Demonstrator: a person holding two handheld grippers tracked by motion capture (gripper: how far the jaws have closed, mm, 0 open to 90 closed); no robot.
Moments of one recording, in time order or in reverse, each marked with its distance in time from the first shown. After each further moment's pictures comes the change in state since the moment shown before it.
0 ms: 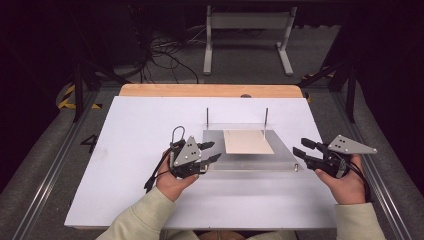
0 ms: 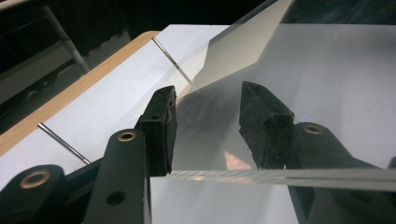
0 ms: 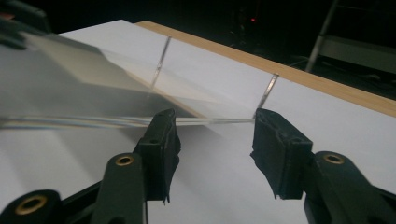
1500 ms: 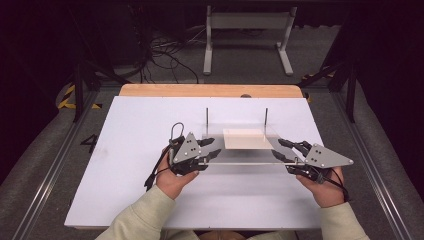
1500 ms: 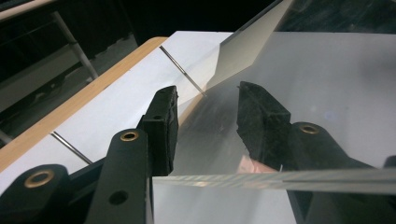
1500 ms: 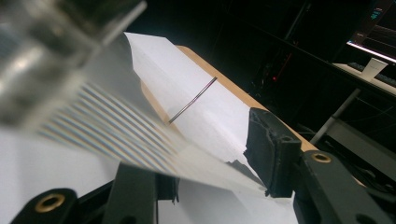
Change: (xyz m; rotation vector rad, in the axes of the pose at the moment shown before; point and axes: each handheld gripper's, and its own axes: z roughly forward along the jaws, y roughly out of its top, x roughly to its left) left arm 0.003 0.010 -0.004 -0.009 0.026 -0.001; right arm 0.043 0.013 0.030 -0.136 0.081 -0.356
